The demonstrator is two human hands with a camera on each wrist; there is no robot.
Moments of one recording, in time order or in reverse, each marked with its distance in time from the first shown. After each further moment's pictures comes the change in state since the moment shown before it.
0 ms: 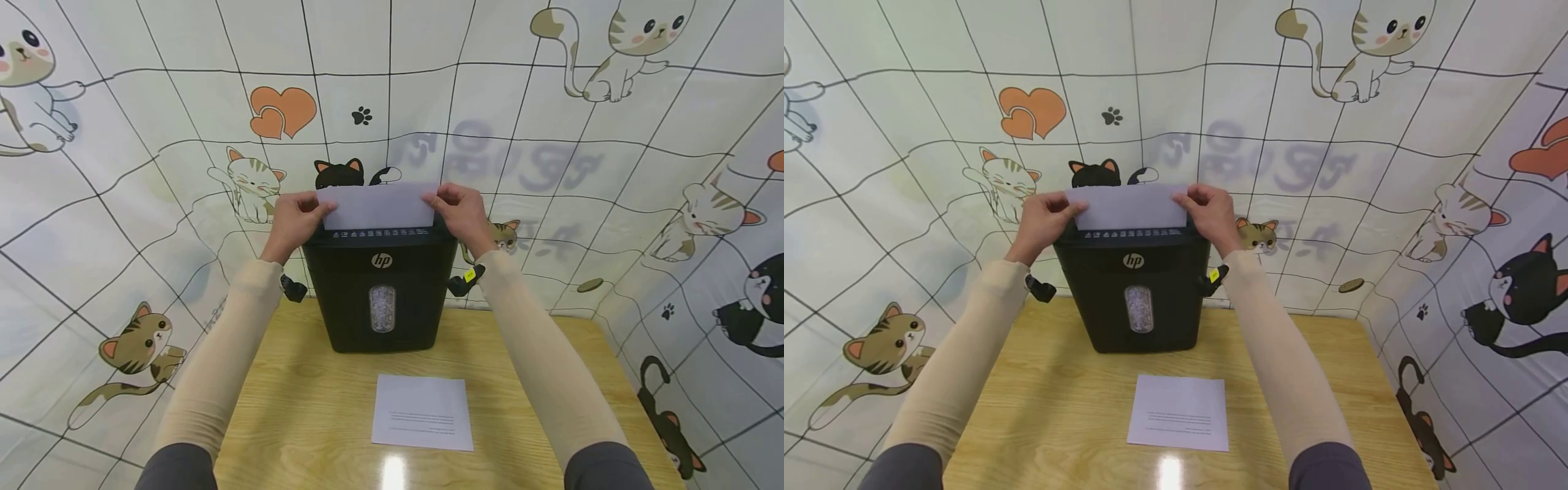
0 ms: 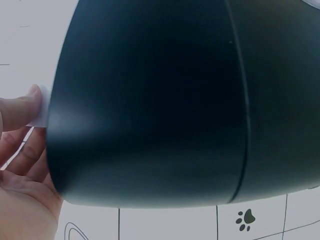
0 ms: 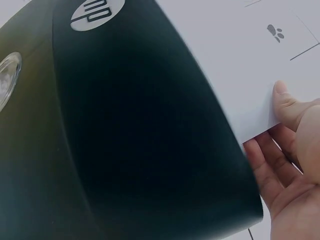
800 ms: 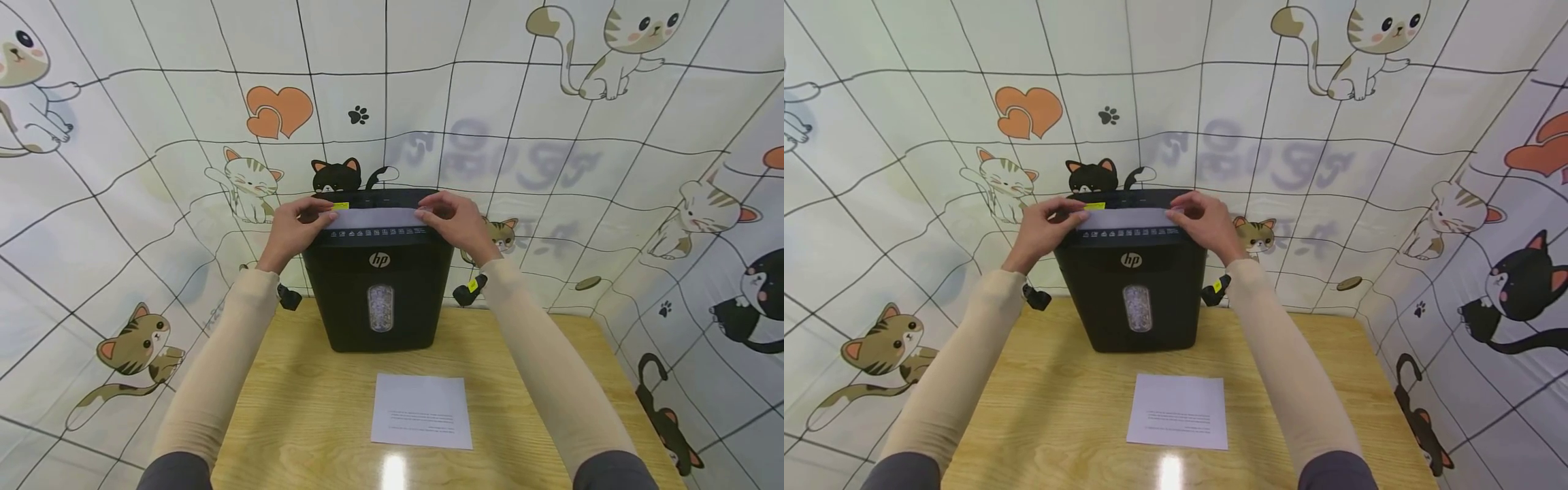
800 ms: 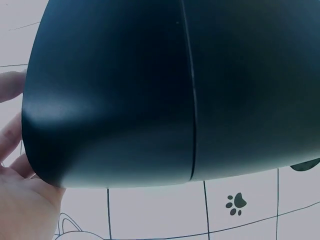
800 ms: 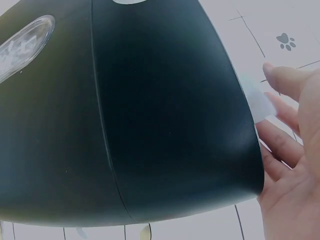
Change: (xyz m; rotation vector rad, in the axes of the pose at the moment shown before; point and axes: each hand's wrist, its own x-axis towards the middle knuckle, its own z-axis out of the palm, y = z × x) left_hand -0.011 -0.013 0.004 -0.059 -0.087 -0.026; right_hand -0.013 0.011 -0.006 -0.105 -0.166 -0.088
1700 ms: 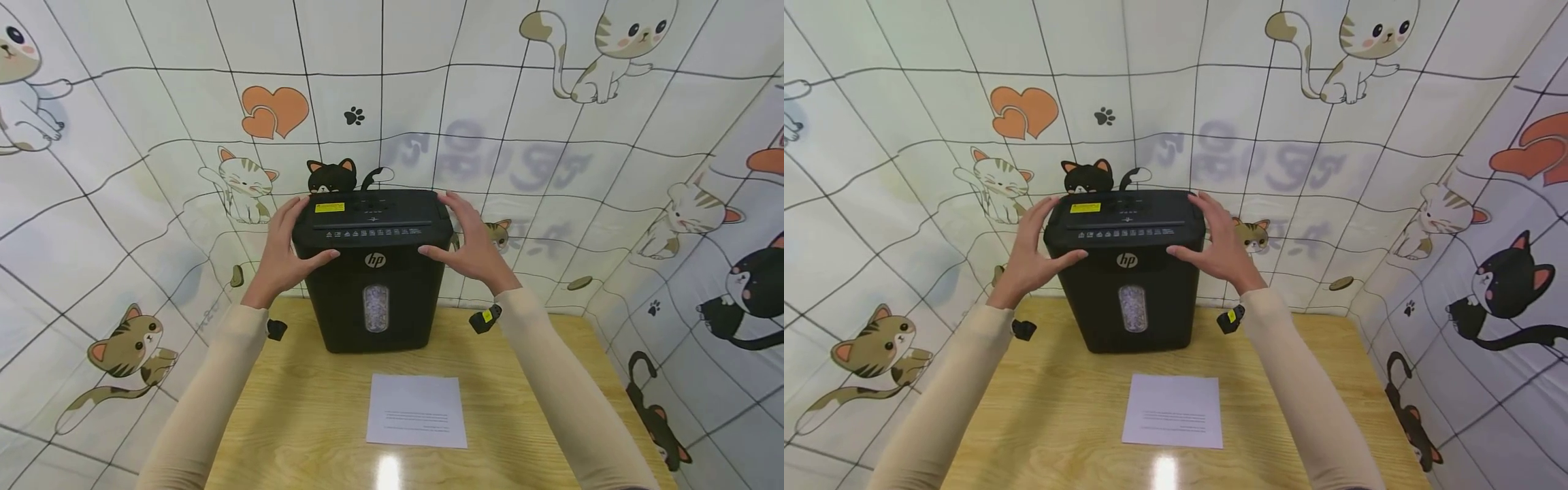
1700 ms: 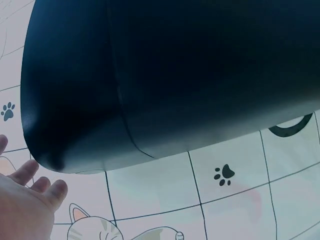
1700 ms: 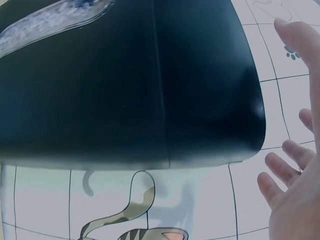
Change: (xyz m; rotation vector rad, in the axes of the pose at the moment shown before) left_hand -0.049 -0.009 0.000 0.196 0.032 0.181; right_hand -0.047 0.014 -0.015 -0.220 0.018 -0.187
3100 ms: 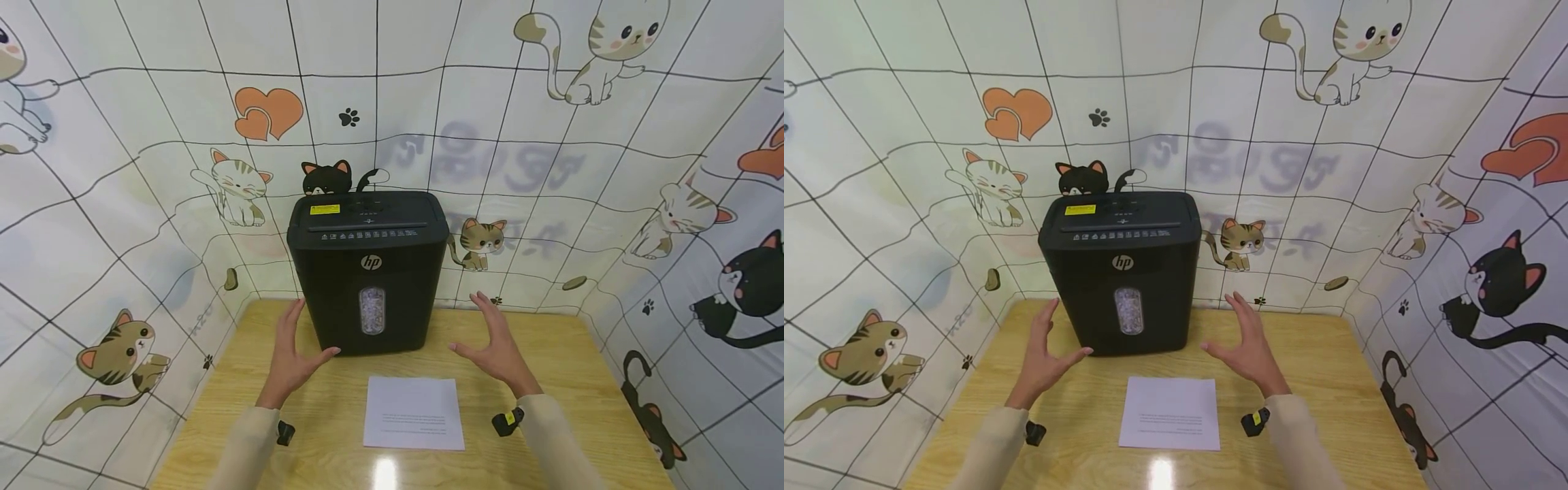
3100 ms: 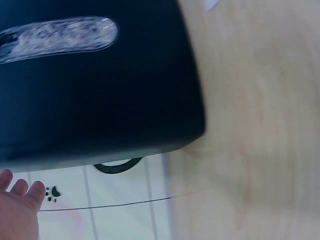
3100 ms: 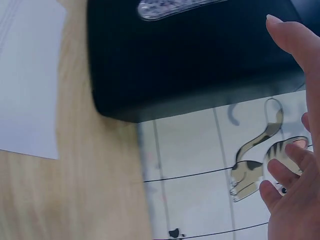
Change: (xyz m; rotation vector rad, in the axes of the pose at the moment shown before) left_hand -0.161 -0.069 0.094 -0.110 0.062 -0.107; right_hand -0.168 0.083 0.059 0.035 -0.037 0.298
